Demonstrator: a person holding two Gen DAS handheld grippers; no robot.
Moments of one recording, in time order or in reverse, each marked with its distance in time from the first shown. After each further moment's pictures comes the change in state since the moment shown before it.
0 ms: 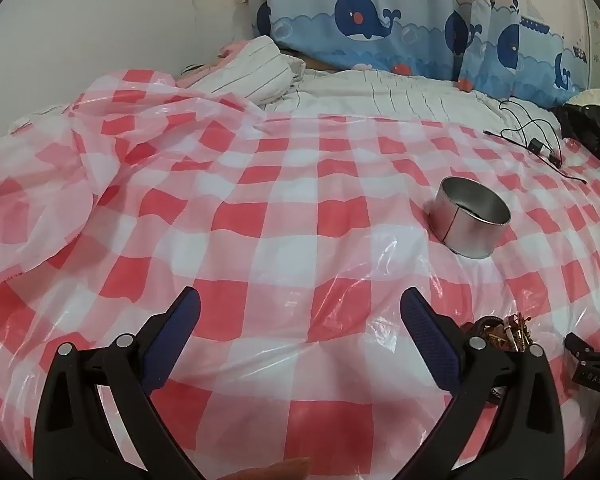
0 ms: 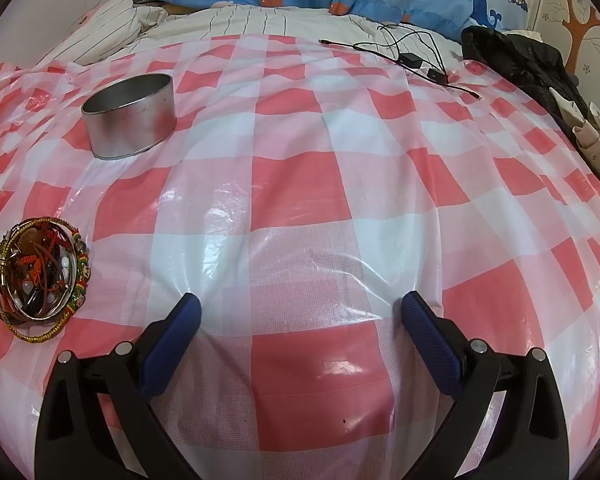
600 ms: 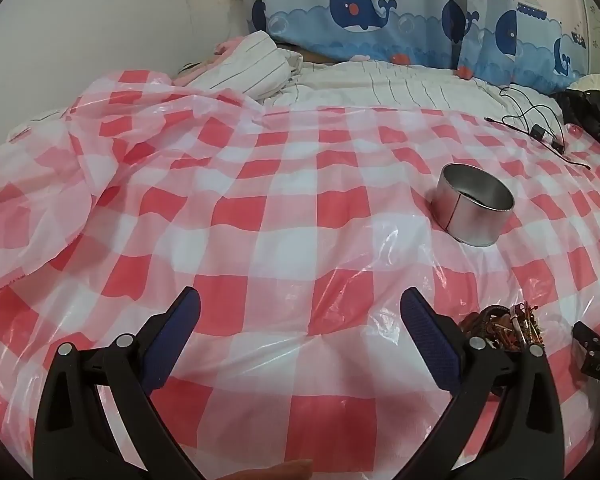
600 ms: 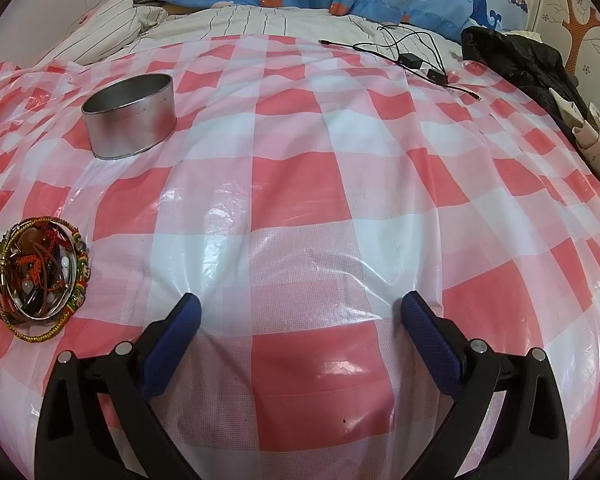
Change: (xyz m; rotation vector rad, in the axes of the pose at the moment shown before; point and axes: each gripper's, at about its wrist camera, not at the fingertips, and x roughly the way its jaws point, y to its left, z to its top) left arm 0.006 -0.006 -0.005 0.053 0.025 0.036; right arm 0.000 0.000 0.000 -0.001 -0.001 -0.002
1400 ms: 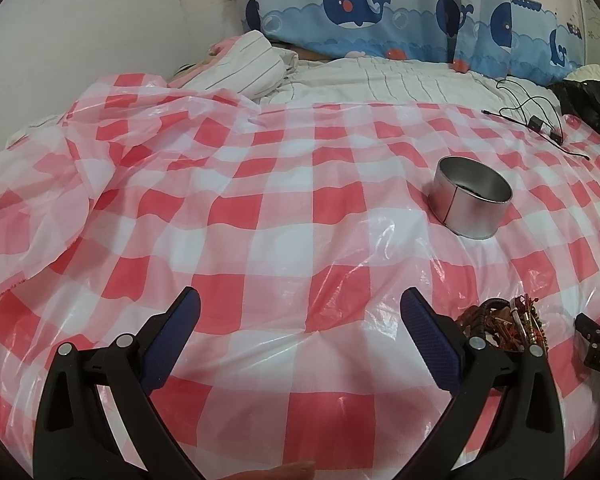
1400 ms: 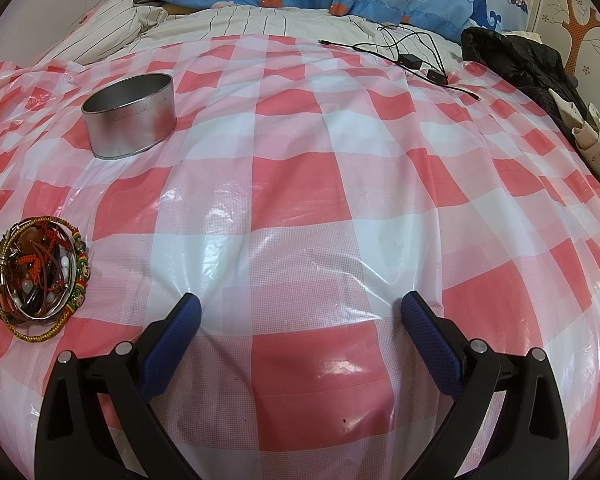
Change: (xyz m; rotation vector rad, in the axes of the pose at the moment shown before) left arm -0.002 -0.007 -0.004 0.016 0.005 0.012; right arm -0.001 0.000 0.000 -0.001 0.000 -0.001
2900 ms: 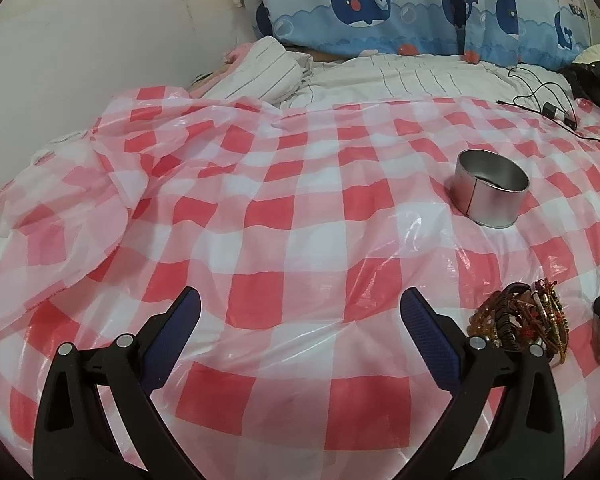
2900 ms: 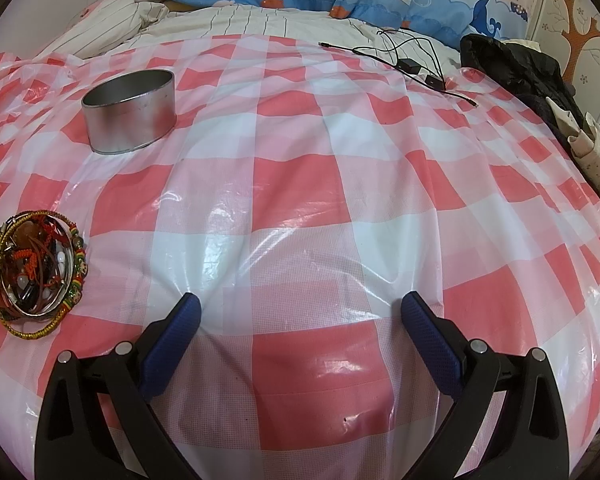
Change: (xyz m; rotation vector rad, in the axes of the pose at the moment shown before) left arm -0.016 0.009 0.002 0.067 -0.002 0.104; right arm 0.001 0.002 0.000 -0.015 -0.004 -0.020
